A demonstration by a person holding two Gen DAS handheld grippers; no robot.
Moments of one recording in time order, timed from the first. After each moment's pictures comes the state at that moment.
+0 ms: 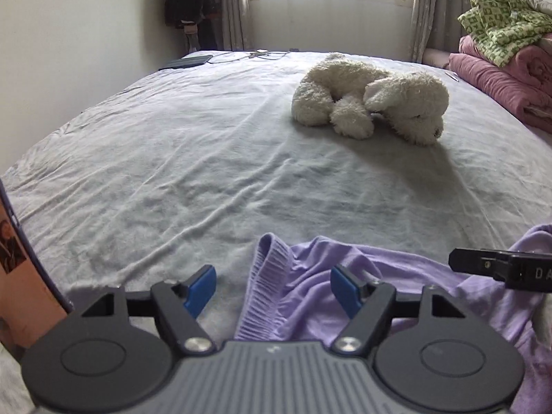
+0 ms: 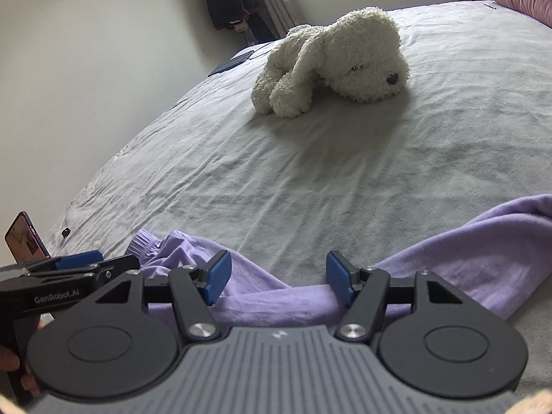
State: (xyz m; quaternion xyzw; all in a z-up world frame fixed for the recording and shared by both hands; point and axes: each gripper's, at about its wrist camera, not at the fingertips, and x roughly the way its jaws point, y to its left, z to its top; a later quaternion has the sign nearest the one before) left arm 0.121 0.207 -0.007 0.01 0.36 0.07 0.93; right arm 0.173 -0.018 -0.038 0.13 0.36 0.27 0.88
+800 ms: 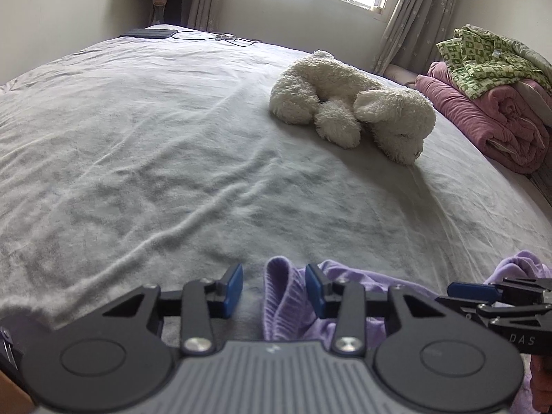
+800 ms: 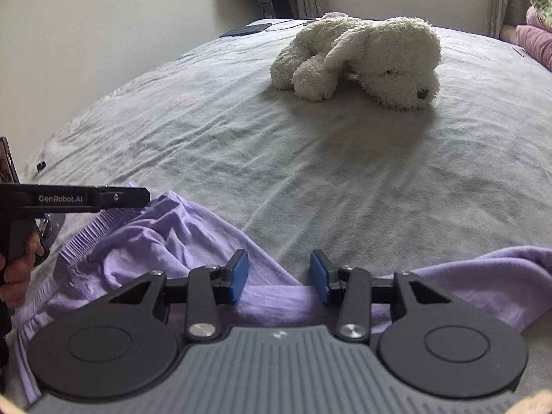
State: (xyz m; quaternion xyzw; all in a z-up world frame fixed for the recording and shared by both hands) left arm 0.149 0.266 -0.031 -0.10 0.36 -0.03 0.93; right arm 0.172 0.024 -0.034 -0.01 0.38 0.27 0.89
